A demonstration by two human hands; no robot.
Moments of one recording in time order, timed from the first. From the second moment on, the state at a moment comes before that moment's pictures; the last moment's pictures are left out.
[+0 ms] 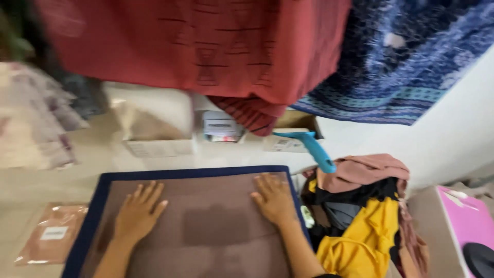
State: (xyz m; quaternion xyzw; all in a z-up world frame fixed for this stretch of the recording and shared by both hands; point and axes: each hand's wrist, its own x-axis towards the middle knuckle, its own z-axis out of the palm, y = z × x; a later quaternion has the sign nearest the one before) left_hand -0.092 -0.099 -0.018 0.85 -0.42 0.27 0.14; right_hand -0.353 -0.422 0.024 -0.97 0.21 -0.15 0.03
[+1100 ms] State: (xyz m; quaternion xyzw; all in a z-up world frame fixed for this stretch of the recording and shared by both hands) left_hand -0.045 -0.015 -0.046 0.90 -0.38 0.16 0.14; right_hand -0.397 -0.427 0.021 -0.82 0.56 -0.01 0.08
